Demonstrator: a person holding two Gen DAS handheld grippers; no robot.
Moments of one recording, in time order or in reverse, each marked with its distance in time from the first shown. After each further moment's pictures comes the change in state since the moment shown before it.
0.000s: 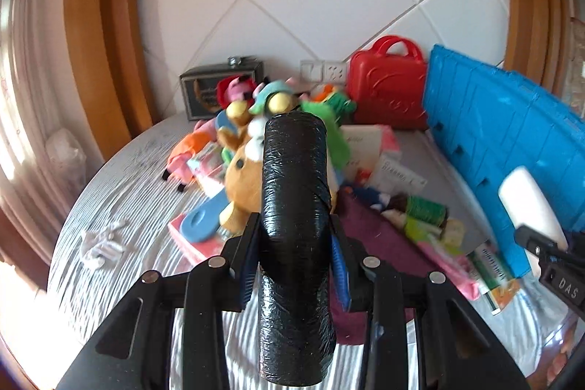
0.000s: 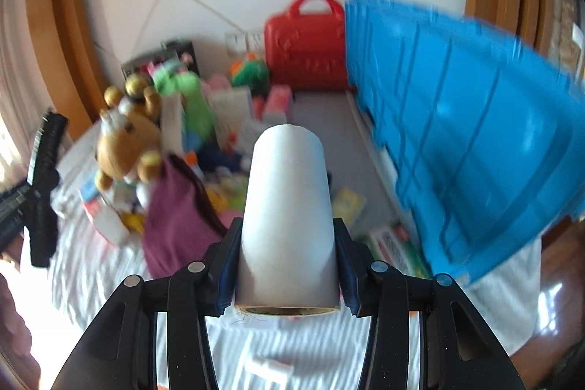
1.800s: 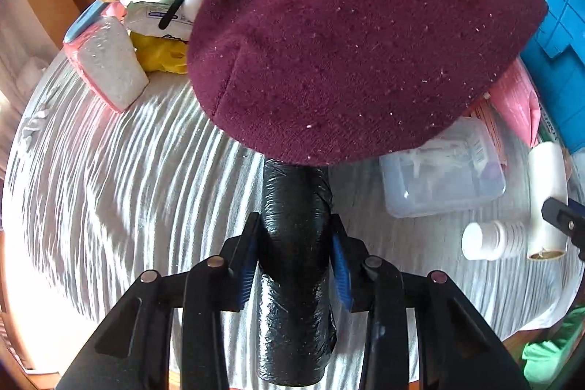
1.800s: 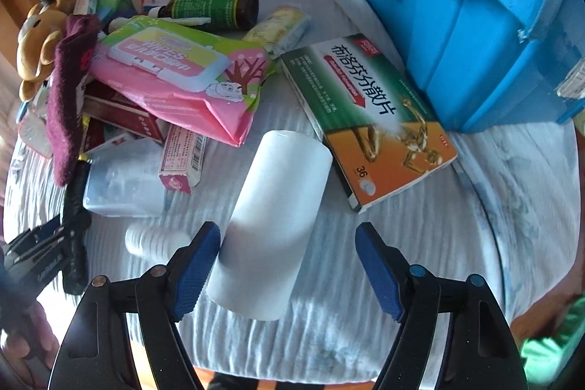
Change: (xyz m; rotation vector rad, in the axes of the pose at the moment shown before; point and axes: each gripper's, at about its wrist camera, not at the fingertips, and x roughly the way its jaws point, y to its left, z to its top) left arm 0.112 -0.087 -0.168 0.049 0.517 0.016; right arm 0.096 -0.100 -0.148 0.131 0.468 0.010
